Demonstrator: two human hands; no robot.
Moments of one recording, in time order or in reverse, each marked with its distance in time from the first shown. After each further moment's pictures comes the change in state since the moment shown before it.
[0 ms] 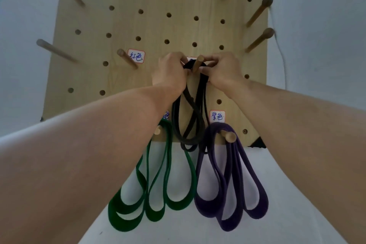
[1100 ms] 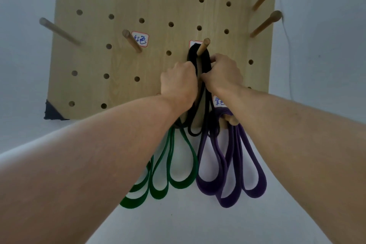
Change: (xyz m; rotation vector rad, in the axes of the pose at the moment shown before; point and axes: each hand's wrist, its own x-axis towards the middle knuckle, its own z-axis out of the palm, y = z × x) left_hand -0.051 -0.007 0.011 0.431 -0.082 0.077; right_hand -0.039 0.009 0.022 -0.345 0.074 0.072
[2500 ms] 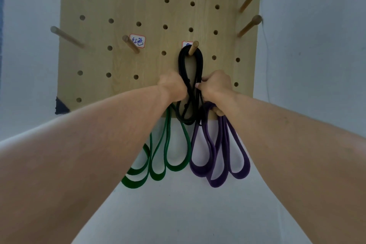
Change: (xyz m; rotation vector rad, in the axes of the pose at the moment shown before) left_hand -0.020 0.011 -0.040 -0.050 -0.509 -0.208; right_hand -0.045 -0.001 -0.024 0.139 -0.220 0.263
